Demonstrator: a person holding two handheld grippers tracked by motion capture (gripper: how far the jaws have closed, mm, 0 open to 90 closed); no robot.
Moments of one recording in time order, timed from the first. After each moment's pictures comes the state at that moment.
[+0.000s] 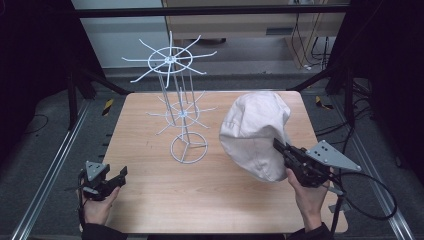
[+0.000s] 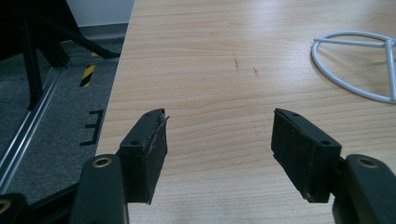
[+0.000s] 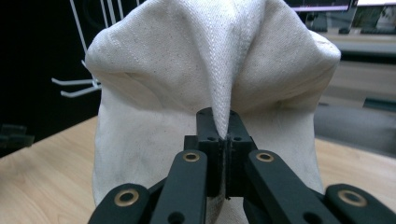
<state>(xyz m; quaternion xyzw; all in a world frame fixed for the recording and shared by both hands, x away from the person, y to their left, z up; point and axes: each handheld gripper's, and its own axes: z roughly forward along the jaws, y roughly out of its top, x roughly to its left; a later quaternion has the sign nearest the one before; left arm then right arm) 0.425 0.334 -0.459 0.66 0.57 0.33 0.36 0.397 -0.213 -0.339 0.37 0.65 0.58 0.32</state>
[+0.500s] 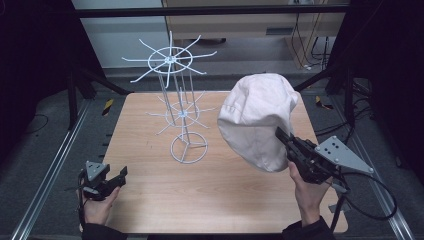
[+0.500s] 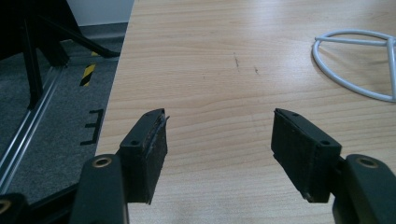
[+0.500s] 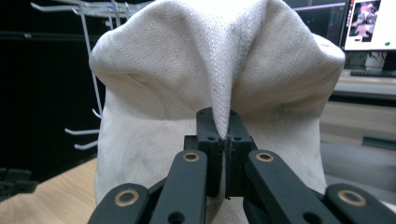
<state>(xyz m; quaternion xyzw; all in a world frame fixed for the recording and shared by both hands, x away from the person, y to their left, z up) 0.426 0.334 -0.460 0.66 0.57 0.33 0.36 0.392 -0.207 -0.311 0.35 0.60 0.63 0.34</state>
